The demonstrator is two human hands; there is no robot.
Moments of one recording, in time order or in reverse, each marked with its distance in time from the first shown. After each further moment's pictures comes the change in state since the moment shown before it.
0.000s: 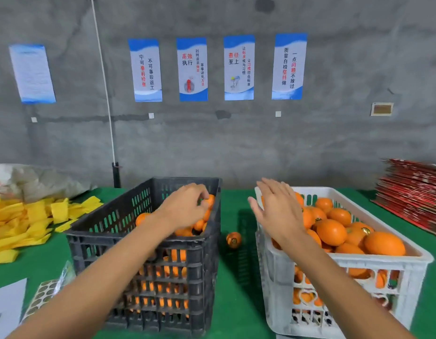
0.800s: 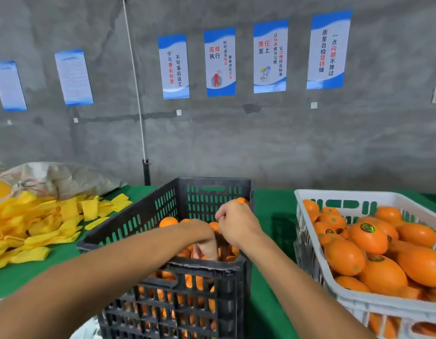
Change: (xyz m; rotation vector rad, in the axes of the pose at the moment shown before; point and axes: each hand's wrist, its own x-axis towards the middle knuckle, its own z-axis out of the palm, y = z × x) left_hand 0.062 -0.082 0.084 0.325 -1.044 -0.373; right_hand 0.071 -0.131 0.095 0.561 -0.424 0.147
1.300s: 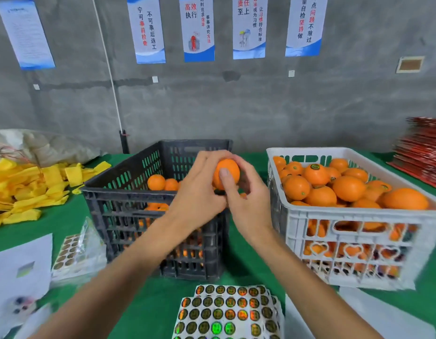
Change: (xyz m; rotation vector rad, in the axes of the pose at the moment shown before) left_hand -0.148 0.050 0.091 -0.645 1.372 0.768; right_hand -0.152 0.022 -0.012 0.719 0.485 -0.282
